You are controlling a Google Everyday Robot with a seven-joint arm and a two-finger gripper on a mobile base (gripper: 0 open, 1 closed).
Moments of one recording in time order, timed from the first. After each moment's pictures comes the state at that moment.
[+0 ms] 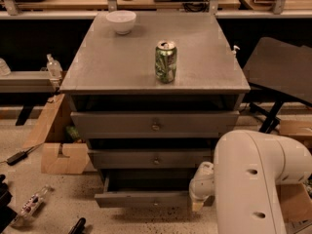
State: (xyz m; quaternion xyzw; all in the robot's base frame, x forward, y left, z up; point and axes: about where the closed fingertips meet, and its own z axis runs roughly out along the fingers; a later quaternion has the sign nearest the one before) arm 0.544 -0.195 0.227 -0.70 0.71 -0.05 0.06
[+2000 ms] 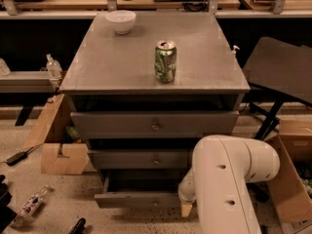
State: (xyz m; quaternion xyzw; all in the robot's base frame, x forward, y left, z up) arm 0.558 -0.148 0.168 -0.72 0.68 -0.01 0.07
